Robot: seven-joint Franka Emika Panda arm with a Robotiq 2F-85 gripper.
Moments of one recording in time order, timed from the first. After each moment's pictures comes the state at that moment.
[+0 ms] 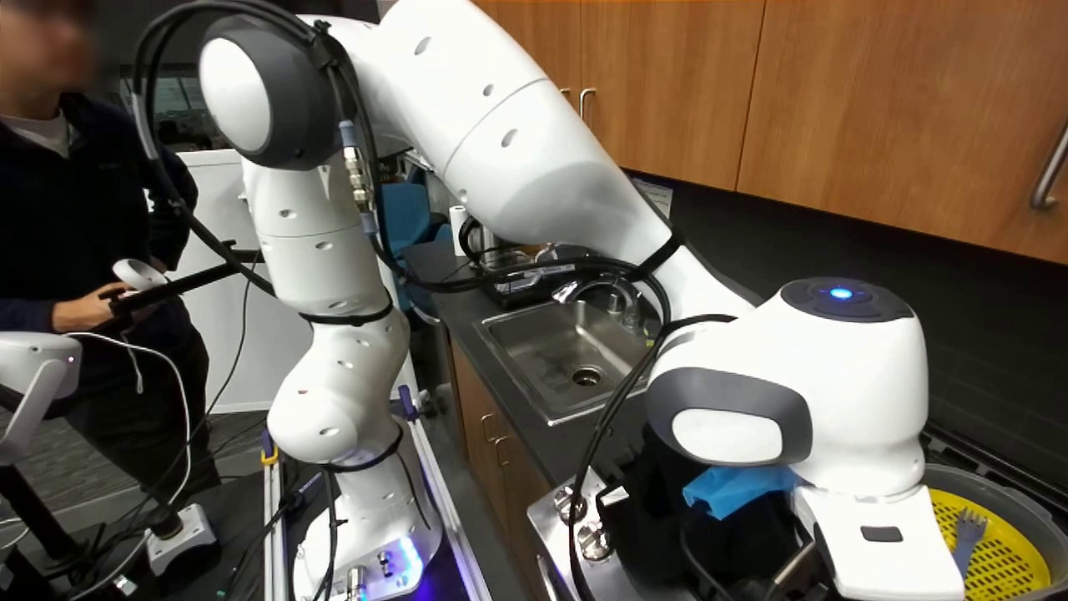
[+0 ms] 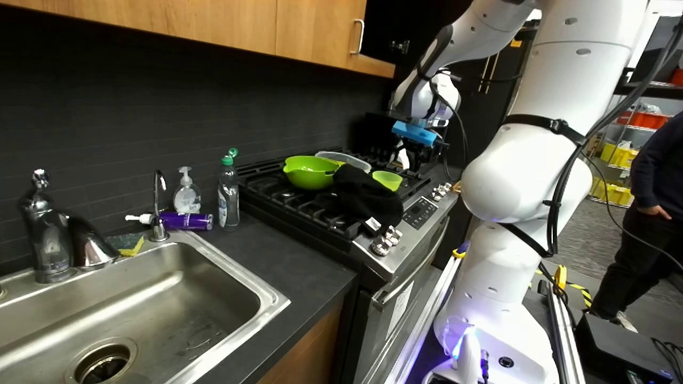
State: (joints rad) arm -0.51 0.03 -0.42 -2.35 -0.01 2.64 0.61
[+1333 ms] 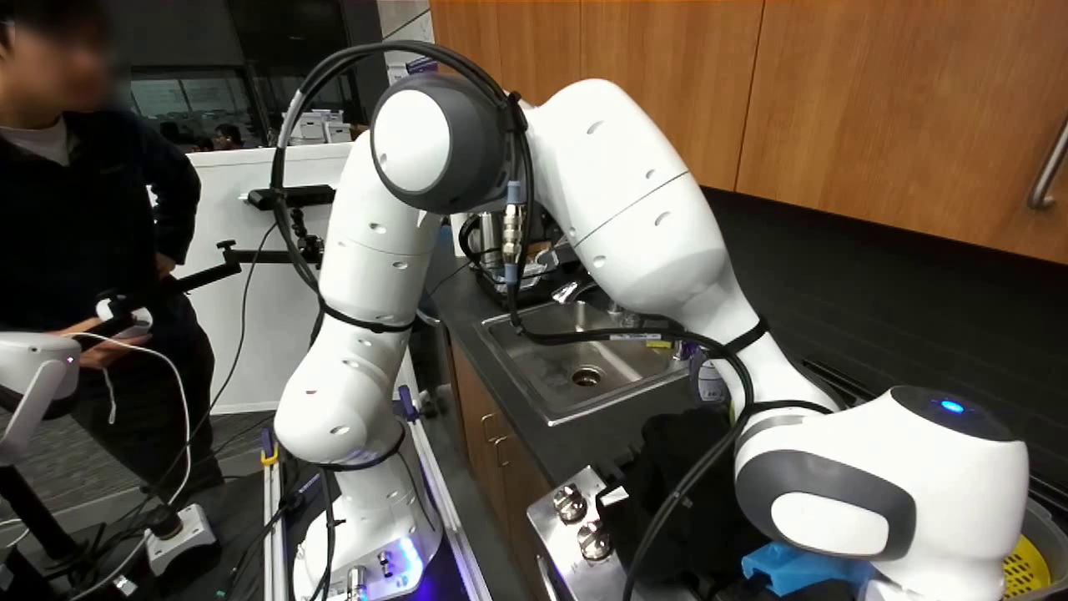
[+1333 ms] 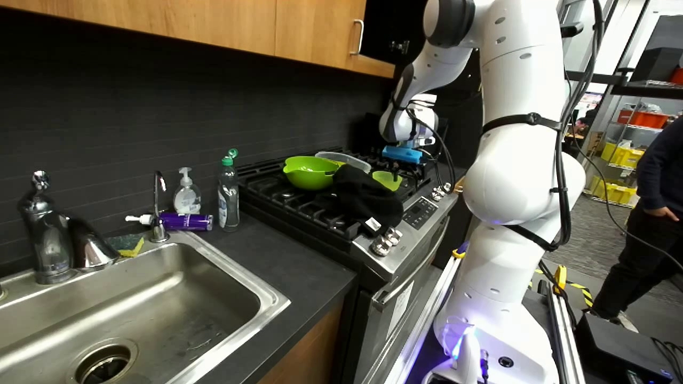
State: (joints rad) arm -0.43 0.40 -0.52 -2.10 0.01 2.59 0.71
